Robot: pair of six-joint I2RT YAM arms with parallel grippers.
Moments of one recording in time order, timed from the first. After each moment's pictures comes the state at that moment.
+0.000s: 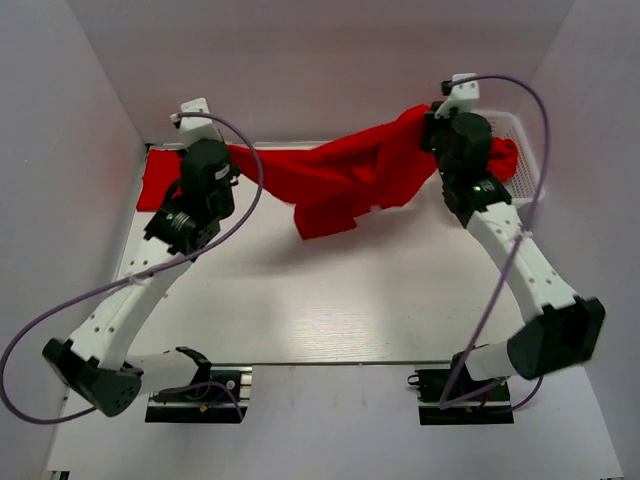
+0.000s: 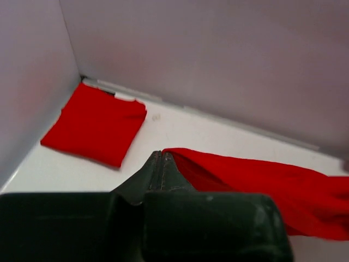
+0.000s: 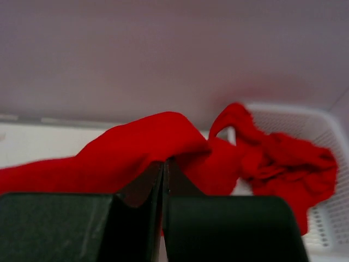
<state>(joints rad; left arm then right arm) -0.53 1.23 1.40 -0.33 -0.79 -0.25 0.35 1.42 1.38 -0.01 0.22 0.01</state>
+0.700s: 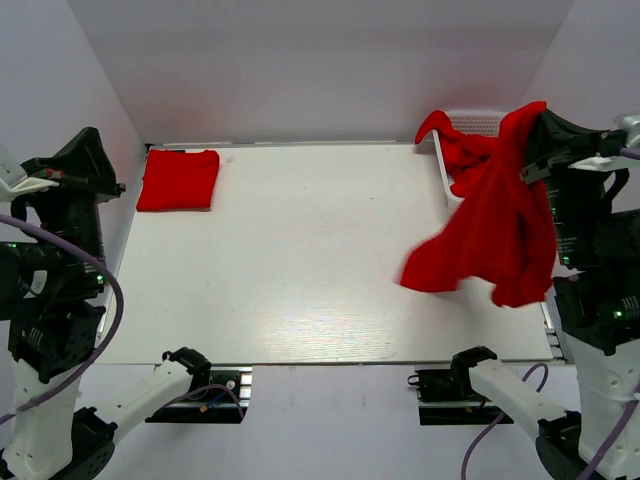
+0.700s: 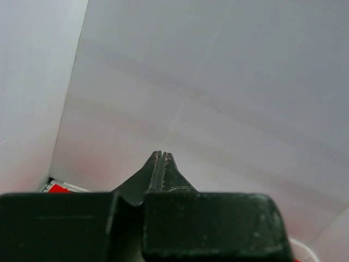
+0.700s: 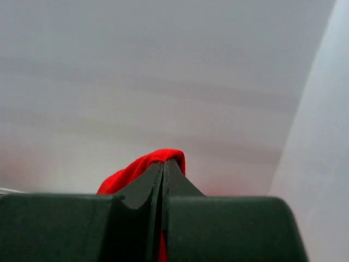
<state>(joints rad) -0.53 0.81 1.61 -0.26 -0.68 -0.08 0.34 0.85 1.56 -0.22 0.13 -0.18</state>
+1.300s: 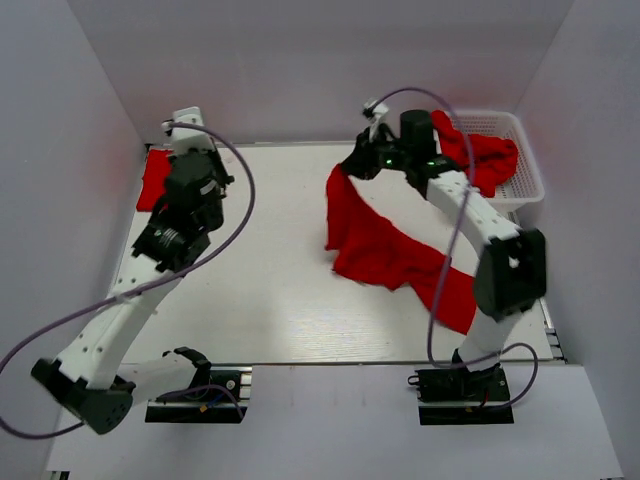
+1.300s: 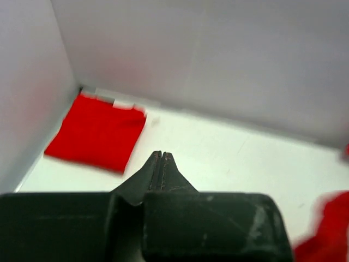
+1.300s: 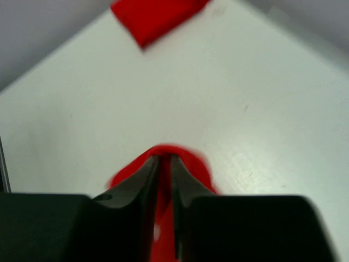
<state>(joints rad) -0.53 1.08 1.34 -0.25 -0.73 -0.14 0.37 1.69 1.56 -0.15 -0.71 0.02</state>
